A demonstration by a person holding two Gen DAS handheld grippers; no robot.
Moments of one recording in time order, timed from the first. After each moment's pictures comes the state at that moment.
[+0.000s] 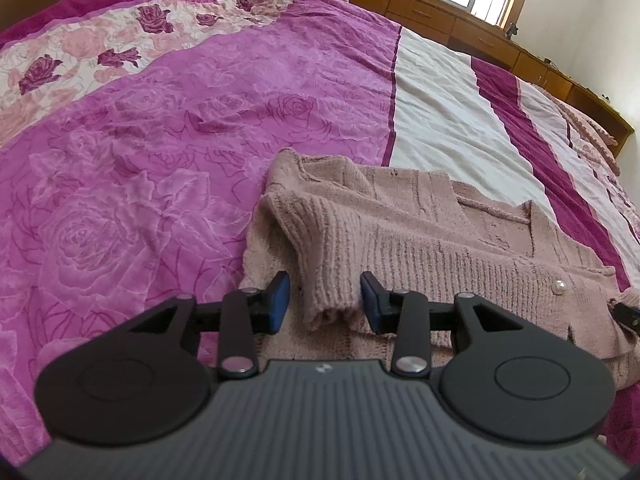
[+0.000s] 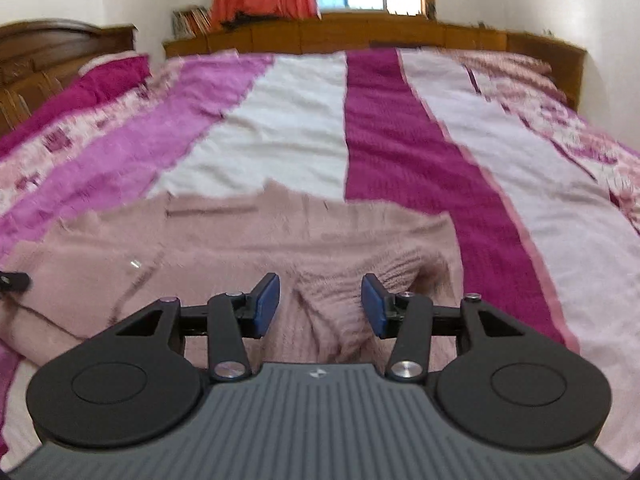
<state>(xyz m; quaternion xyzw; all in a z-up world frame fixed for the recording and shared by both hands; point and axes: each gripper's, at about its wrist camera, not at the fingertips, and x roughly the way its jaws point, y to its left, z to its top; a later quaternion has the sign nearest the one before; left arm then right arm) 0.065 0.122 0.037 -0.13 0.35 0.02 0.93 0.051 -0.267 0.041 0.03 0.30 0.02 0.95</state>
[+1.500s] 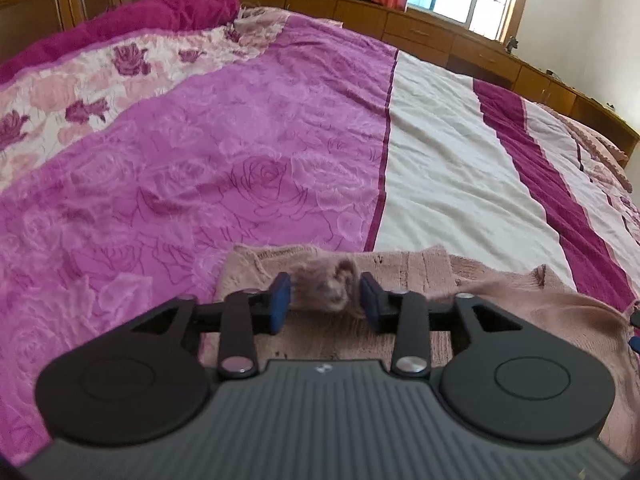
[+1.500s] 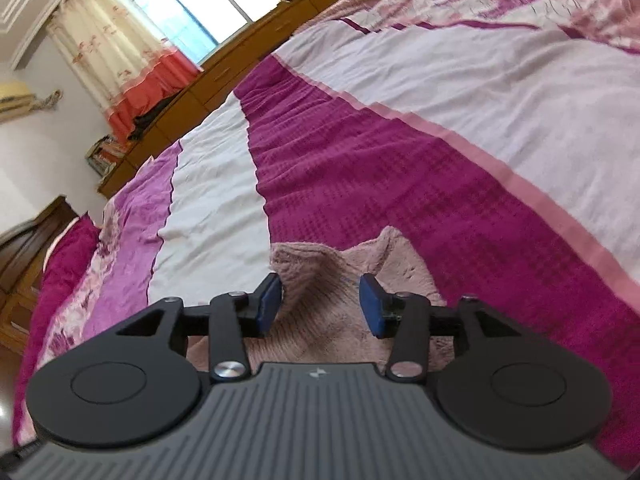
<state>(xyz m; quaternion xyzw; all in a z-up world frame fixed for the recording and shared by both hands) 0.147 0.104 0.059 -0.11 0.31 0.03 0.94 0.137 -0.364 0.010 0.34 0.26 -0.06 0.90</state>
